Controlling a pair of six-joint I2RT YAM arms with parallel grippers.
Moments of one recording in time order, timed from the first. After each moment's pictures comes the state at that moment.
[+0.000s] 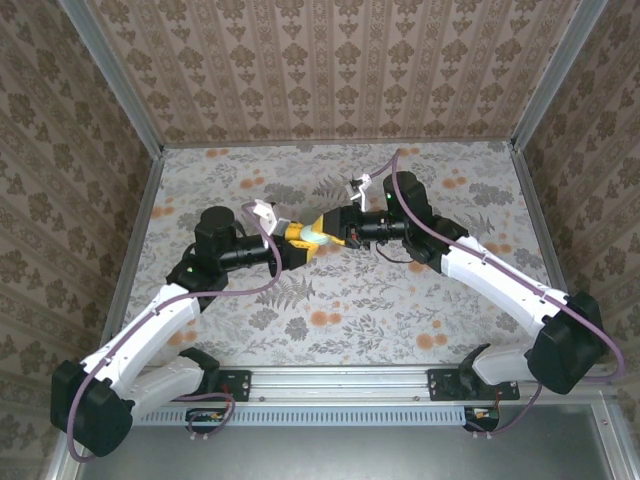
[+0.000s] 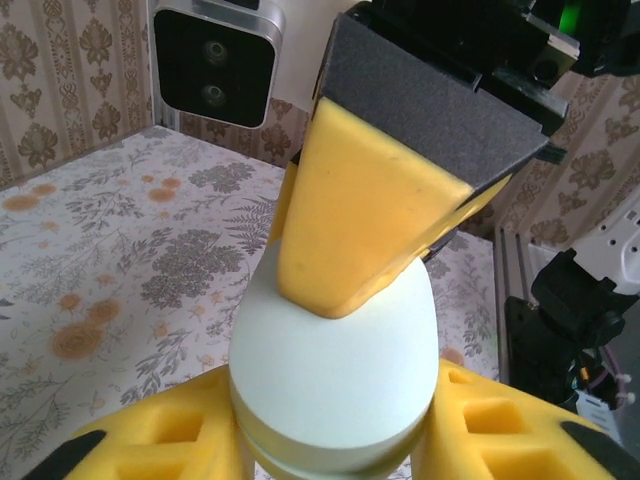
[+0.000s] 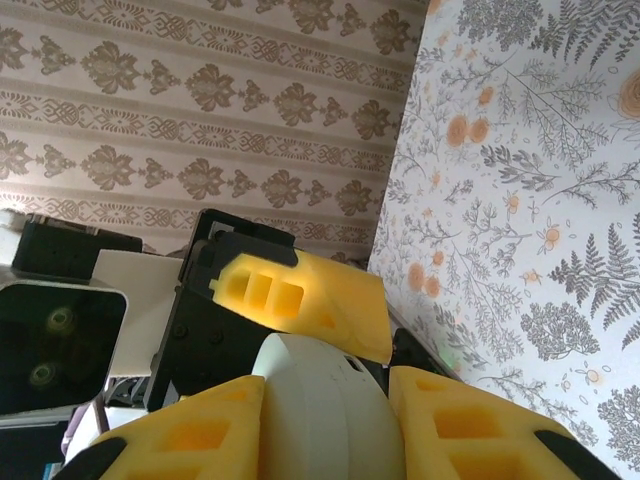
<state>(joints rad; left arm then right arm) -0.56 0.99 0.73 0.04 0.80 -0.04 0.61 1.34 1.09 -0.10 -0.71 1.06</state>
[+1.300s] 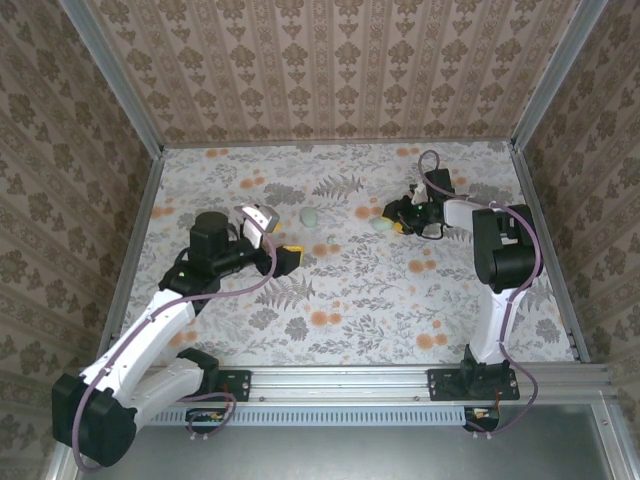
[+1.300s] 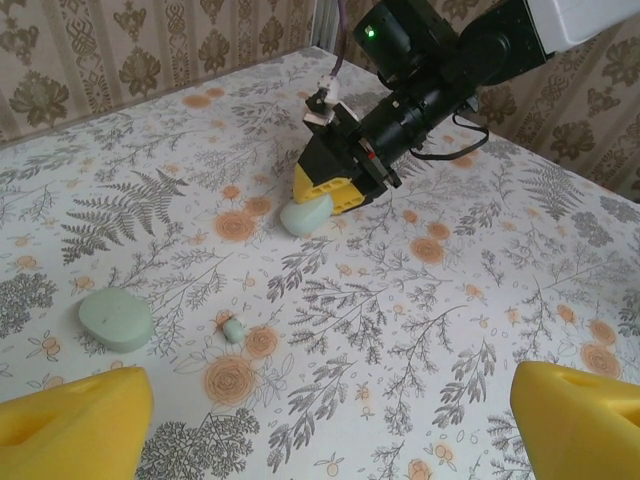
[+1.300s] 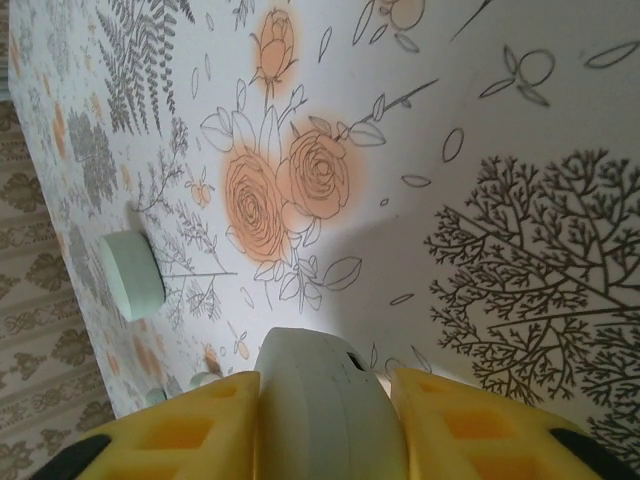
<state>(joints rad) -0.47 0.94 0.69 -0.14 0.55 0.03 0.07 2.01 1.21 -0.21 -0.66 0.66</state>
